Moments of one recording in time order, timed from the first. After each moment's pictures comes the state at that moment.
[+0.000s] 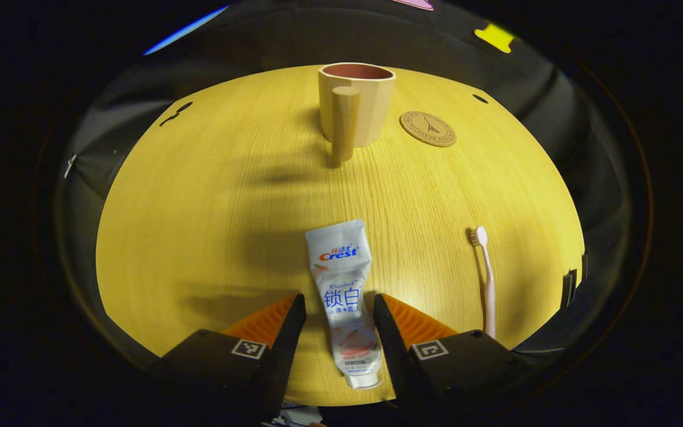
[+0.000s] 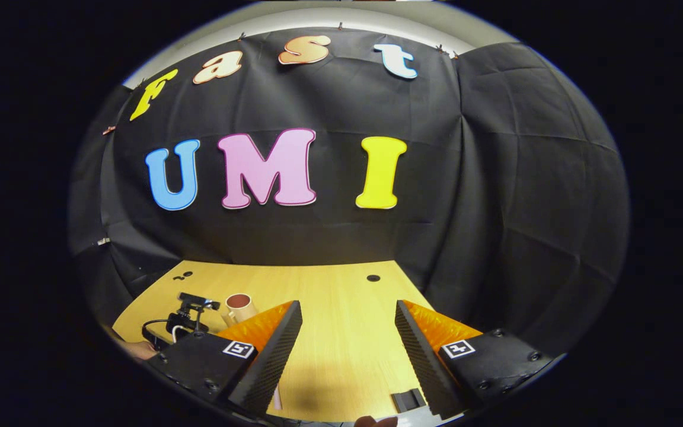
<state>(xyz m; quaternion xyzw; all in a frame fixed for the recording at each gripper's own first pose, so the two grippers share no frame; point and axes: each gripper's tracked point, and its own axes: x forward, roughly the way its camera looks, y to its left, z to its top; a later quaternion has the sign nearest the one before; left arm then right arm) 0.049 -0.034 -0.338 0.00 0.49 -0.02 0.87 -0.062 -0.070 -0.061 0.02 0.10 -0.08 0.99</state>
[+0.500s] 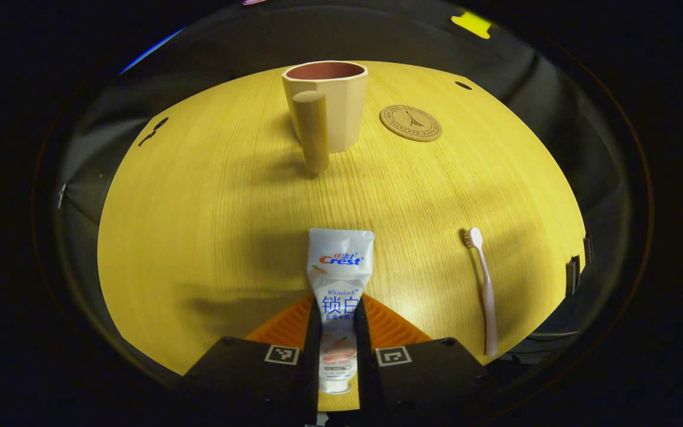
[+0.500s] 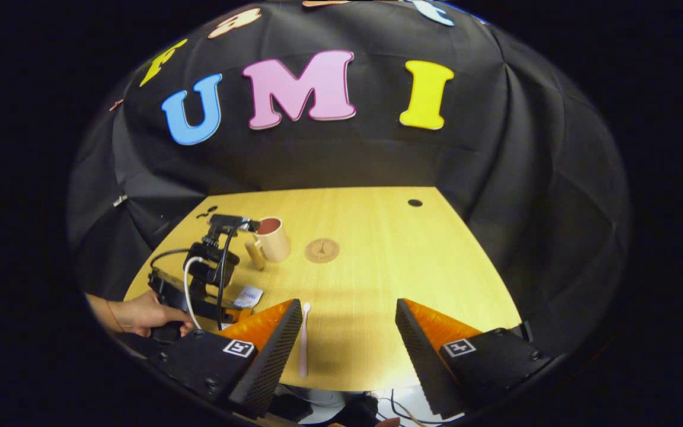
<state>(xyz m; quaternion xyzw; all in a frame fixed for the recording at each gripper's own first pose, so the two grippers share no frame) 0.060 -0.038 -0.333 0.04 0.50 -0.07 0.86 -0.059 0.001 -0.185 0.02 0.29 -0.01 0.96</state>
